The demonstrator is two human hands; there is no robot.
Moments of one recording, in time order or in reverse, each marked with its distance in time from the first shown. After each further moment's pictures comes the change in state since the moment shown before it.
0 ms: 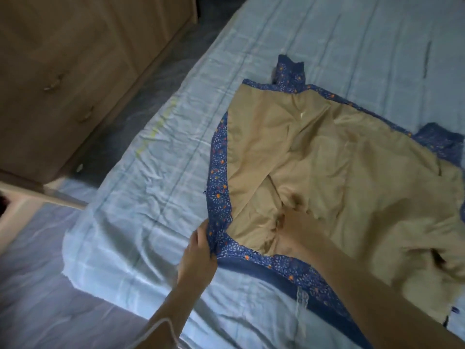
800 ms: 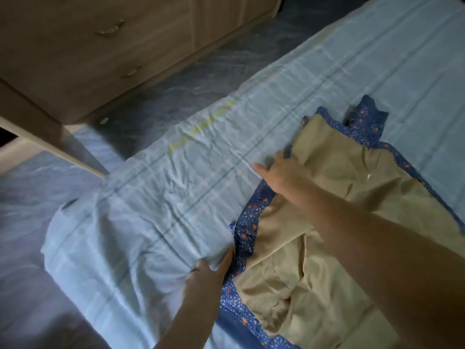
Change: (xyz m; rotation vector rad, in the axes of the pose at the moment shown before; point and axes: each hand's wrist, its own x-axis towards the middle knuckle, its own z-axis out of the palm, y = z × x) left_hand 0.044 0.012 0.026 0.351 0.018 -0.103; right_hand 0.166 -0.173 -0.117 -0.276 0.116 -0.471
